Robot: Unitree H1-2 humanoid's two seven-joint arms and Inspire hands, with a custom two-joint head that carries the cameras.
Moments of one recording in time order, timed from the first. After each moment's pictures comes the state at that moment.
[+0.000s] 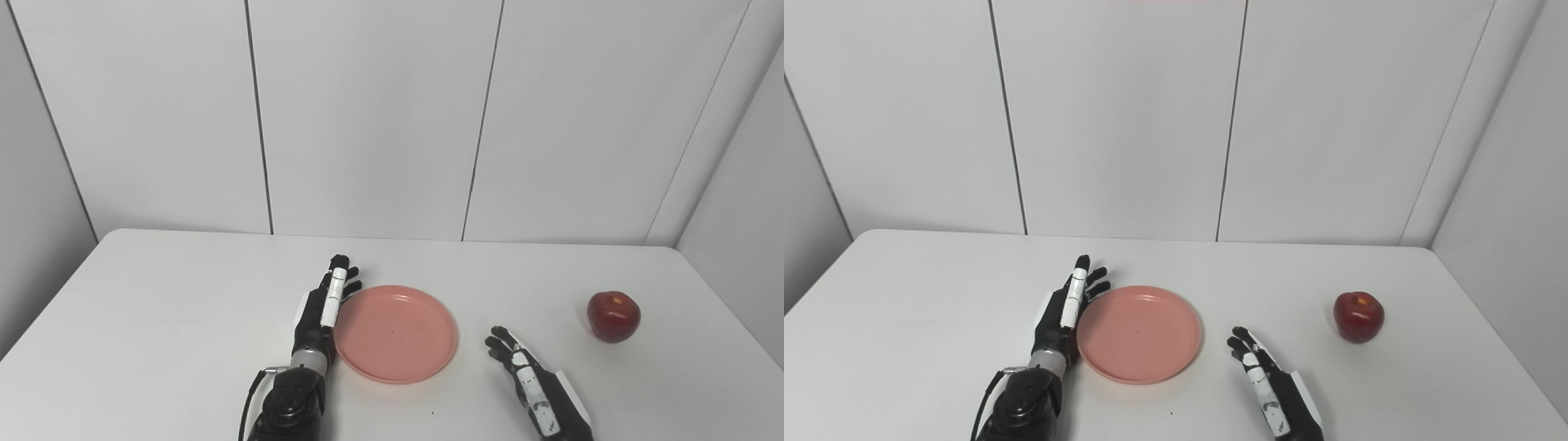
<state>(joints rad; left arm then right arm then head) -0.46 -0.14 -0.01 0.50 -0.02 0.06 0.08 0.03 -0.12 0.07 -0.17 0.04 0.16 0.11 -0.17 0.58</state>
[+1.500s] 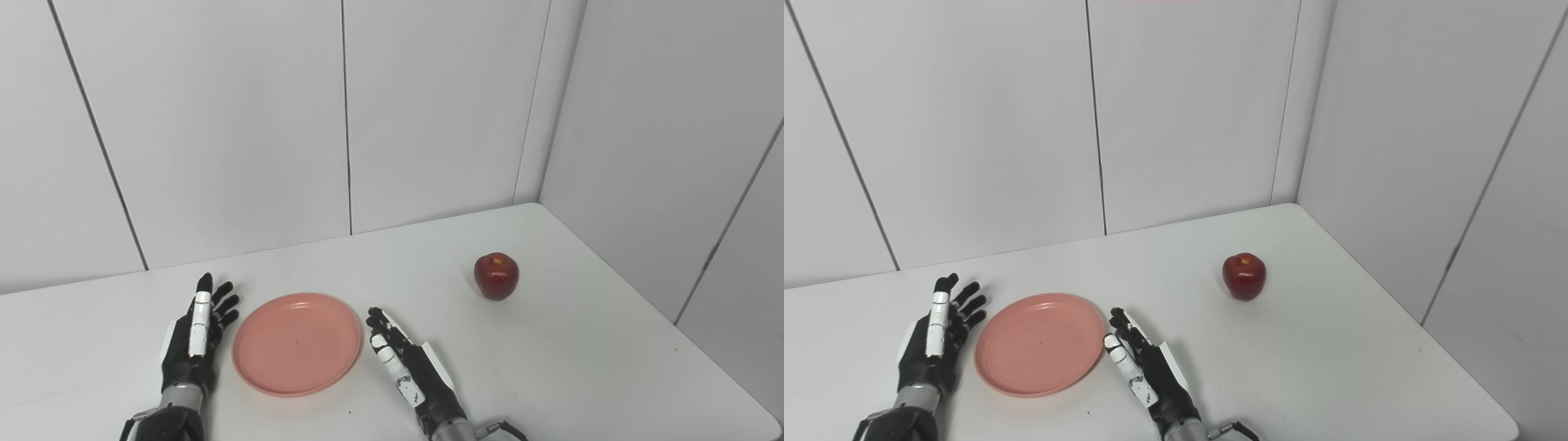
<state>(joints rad) -0.51 -0.05 0.06 0.61 -0.09 -0.02 -0.06 -0.01 0.03 0.13 -0.06 -0.14 0.08 -0.04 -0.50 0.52</state>
